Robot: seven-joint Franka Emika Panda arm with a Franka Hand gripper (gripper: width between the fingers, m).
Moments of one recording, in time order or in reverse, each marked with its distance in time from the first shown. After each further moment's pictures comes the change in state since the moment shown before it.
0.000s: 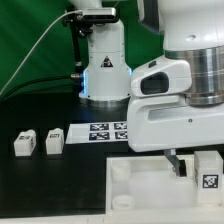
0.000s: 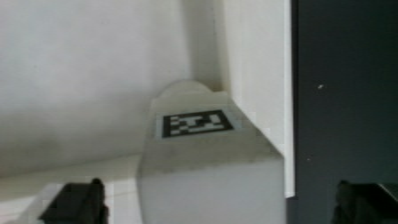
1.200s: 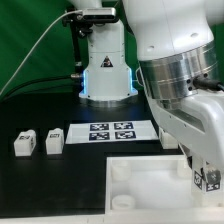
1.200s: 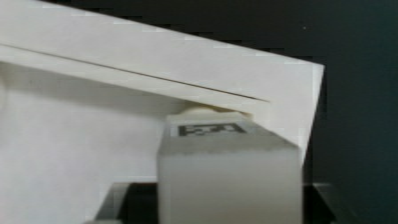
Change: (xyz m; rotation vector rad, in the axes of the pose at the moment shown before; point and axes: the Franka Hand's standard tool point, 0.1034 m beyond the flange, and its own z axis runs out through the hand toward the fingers) arm -0.002 0.011 0.003 0.119 -0.046 1.191
